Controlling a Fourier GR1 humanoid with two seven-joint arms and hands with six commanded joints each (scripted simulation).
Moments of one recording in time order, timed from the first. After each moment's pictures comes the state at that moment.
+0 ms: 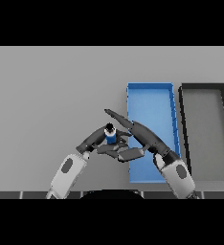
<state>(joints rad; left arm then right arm) -0.26 -0.02 -0.44 -1.55 -0.04 -0.32 -0.04 -0.30 -0.17 0.34 -2.09 -0.09 0.29 0.50</state>
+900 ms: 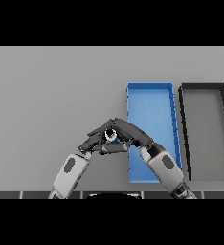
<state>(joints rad) -0.23 -0.05 -0.40 -1.54 -0.04 -0.37 -0.06 -0.47 -0.08 0.41 -1.91 -0.13 0.32 0.52</state>
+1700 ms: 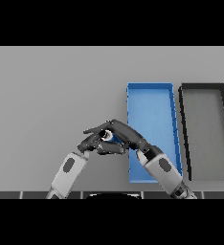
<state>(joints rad) -0.24 -0.03 -0.39 -1.56 -0.18 -0.42 -0.05 -0.47 -0.09 0.47 -1.92 -0.07 0.22 0.47</state>
